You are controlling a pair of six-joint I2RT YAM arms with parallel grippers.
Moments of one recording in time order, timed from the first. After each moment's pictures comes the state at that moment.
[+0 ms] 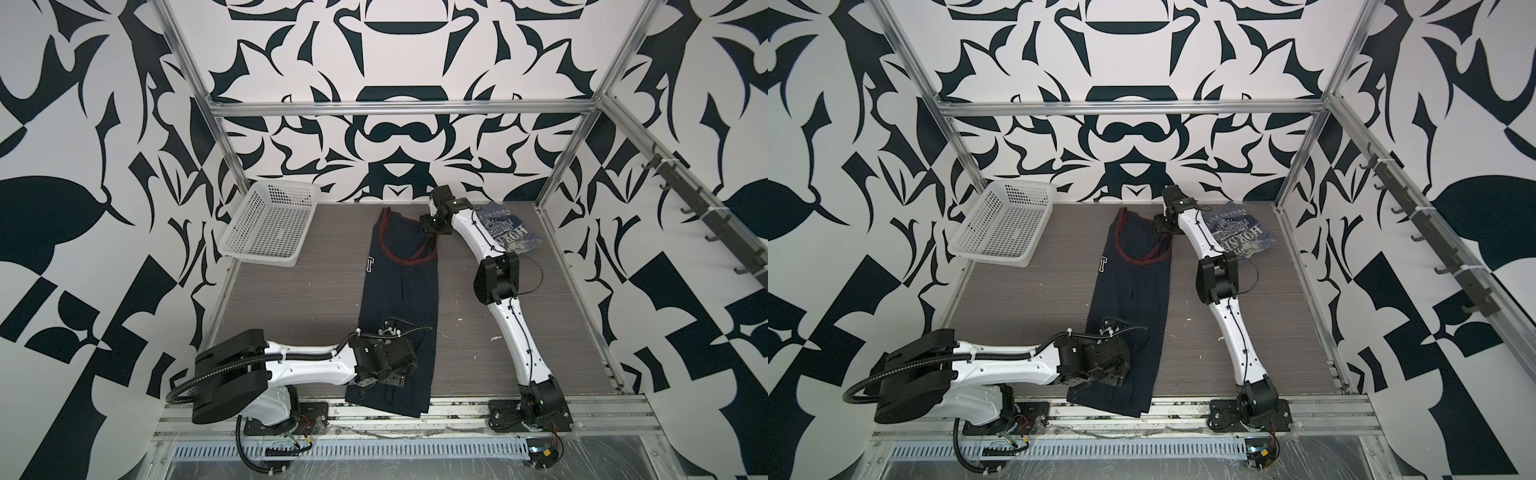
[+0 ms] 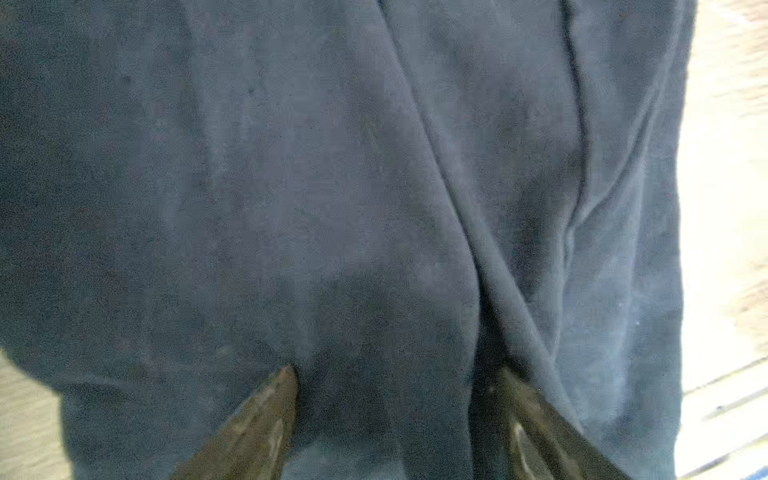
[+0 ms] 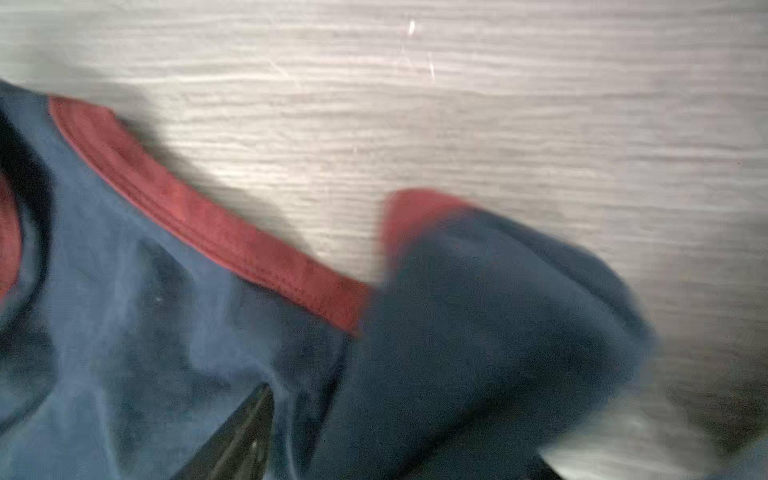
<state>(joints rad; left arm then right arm) -1.31 1.43 0.68 -0.48 -0.15 -1.02 0.30 2.80 2.75 -0.98 -0.09 0.23</state>
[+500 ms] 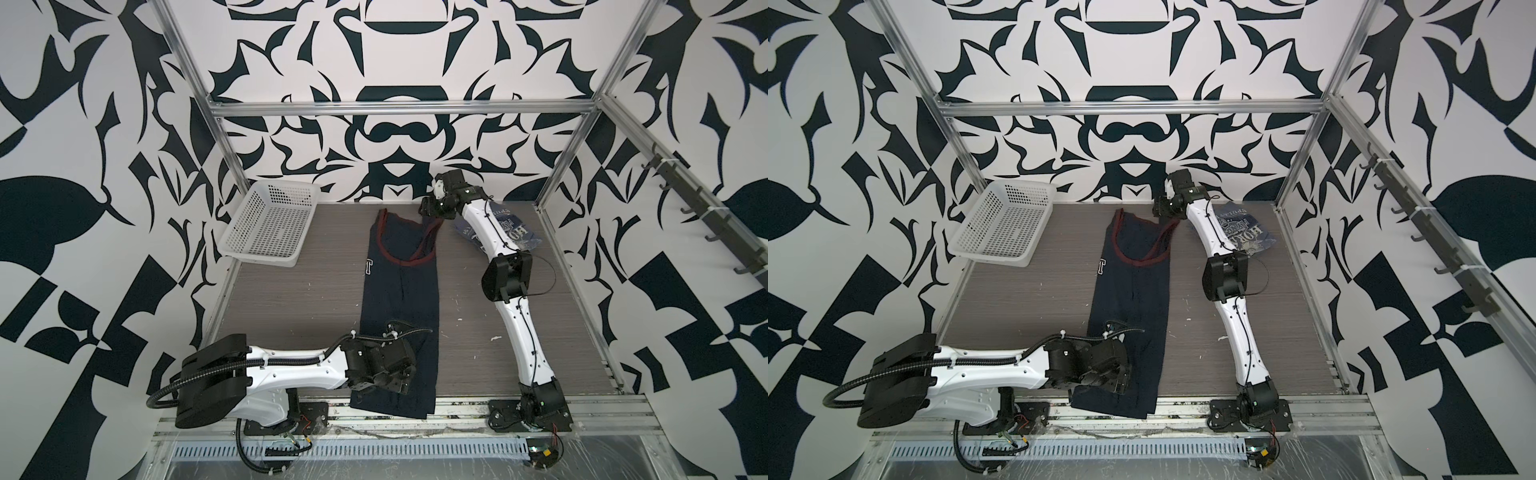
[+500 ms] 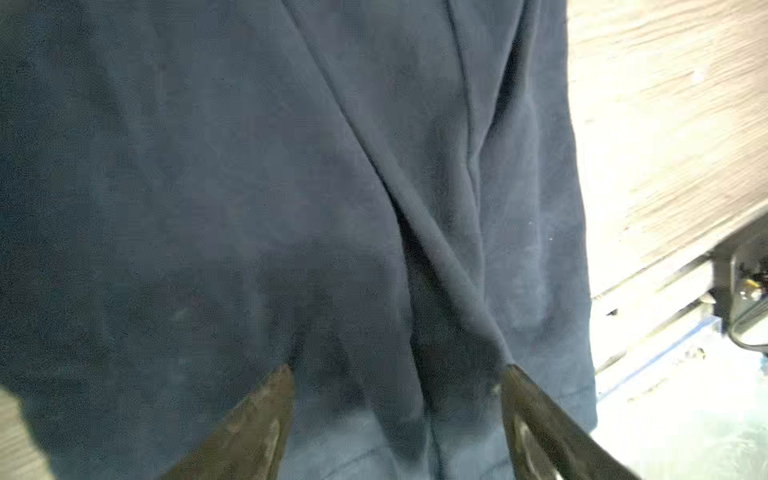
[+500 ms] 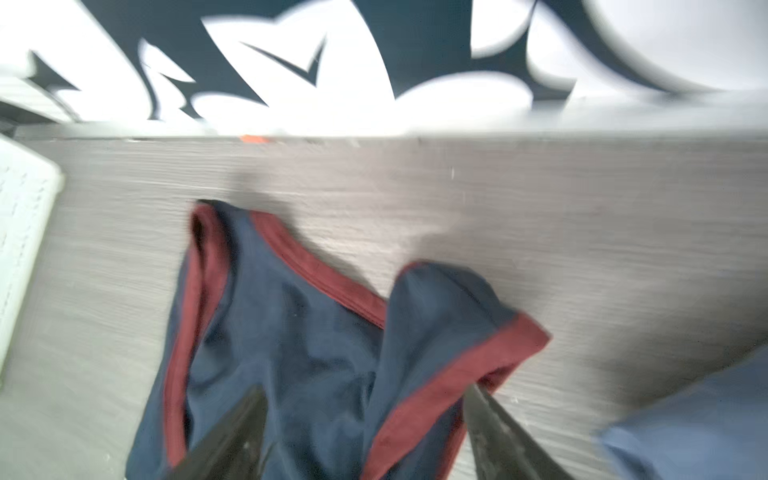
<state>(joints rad) -1.33 1.33 0.67 -0.47 -0.08 -1.00 0.26 2.66 2.74 -0.94 -0.24 0.29</state>
